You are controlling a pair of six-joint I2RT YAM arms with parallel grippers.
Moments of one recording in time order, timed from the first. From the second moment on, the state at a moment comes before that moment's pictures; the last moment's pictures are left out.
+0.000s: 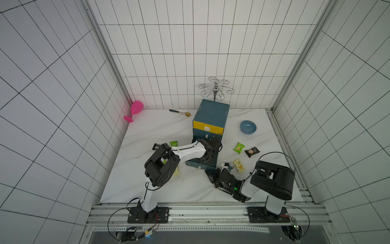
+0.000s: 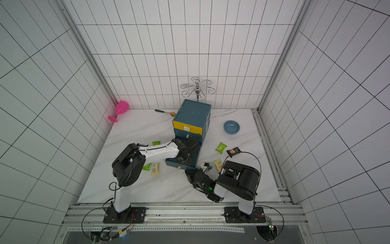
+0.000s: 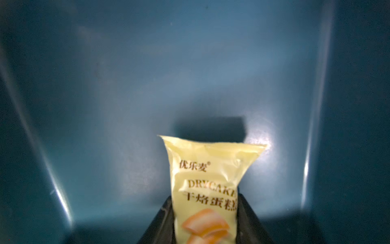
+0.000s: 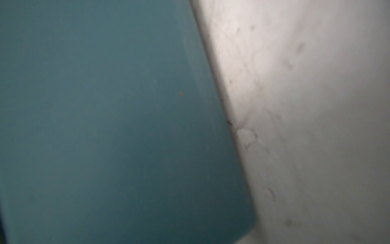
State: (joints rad) left arm -0.86 2.01 1.41 -0.78 -0.12 -0.51; right arm 1.17 1.80 0.30 1.07 0.23 1.76
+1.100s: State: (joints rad) left arm -0.83 1.56 1.32 -0.99 -0.20 -0.55; right arm 1.17 1.81 0.29 1.09 0.23 1.77
